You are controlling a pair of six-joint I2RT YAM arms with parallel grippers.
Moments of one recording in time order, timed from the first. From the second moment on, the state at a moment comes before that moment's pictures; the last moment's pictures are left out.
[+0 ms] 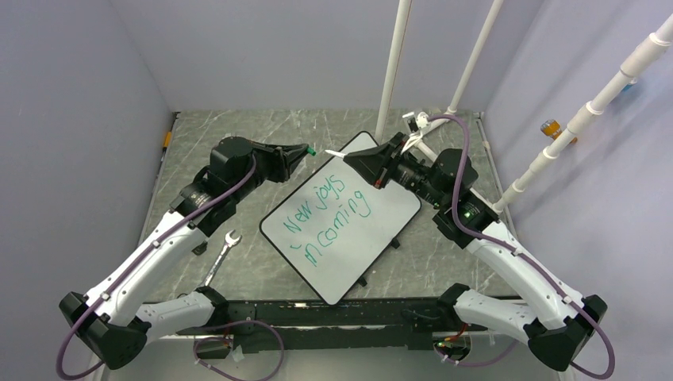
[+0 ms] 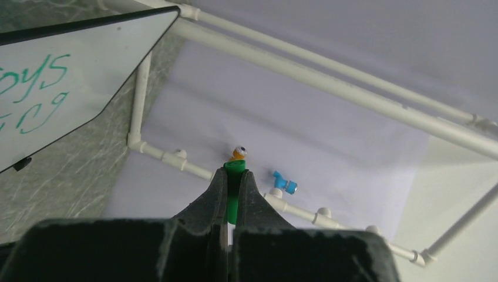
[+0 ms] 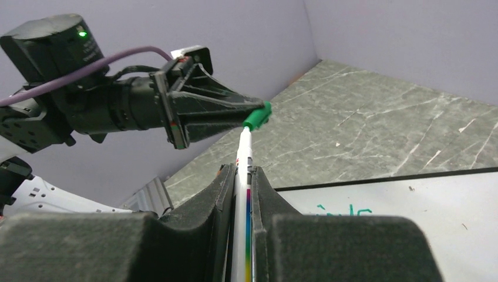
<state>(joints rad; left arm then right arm) -0.62 1.06 1.17 -0.36 -0.09 -1.80 0.67 0.98 1.04 0.07 -0.30 0.44</state>
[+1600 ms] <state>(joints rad) -0.62 1.09 1.17 -0.42 -0.08 -1.93 0.74 1.07 1.08 0.05 -0.22 0.41</state>
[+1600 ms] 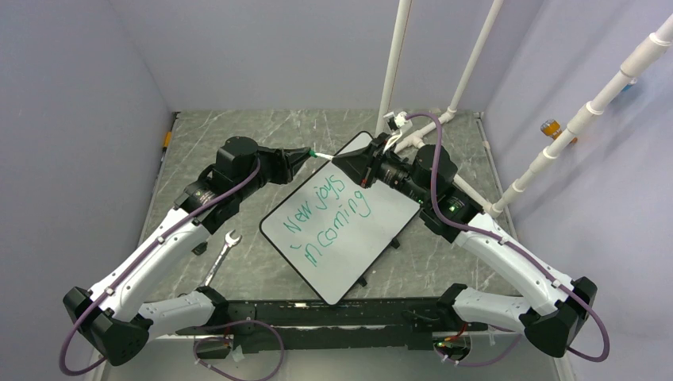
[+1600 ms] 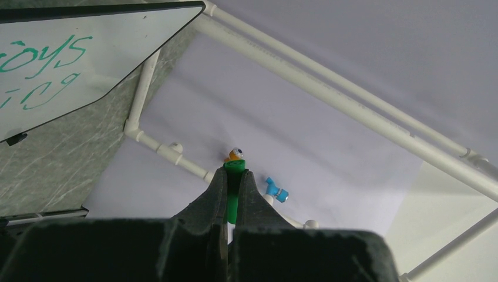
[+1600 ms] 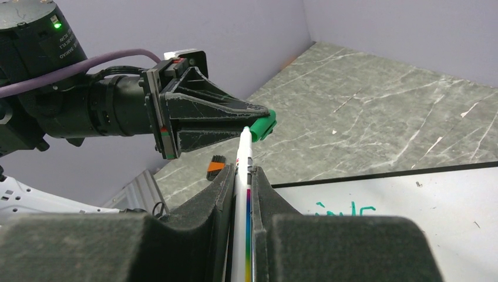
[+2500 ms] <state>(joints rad) -0.62 1.09 1.17 -0.42 -0.09 -1.96 0.75 1.05 1.08 0.05 -0.19 0.41</state>
